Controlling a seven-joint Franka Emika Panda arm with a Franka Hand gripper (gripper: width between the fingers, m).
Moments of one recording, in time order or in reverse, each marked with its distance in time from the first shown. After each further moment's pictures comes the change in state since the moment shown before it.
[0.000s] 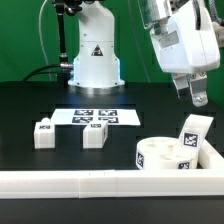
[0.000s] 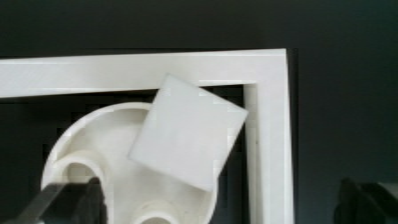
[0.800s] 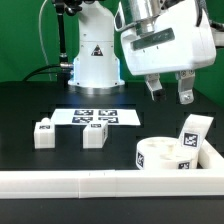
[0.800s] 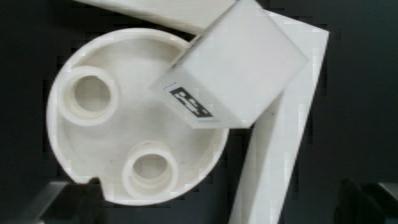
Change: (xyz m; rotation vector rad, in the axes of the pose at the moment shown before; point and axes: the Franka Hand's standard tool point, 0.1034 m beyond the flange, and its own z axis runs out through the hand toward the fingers) arm 0.027 0.011 -0.006 -0.016 0.023 -0.306
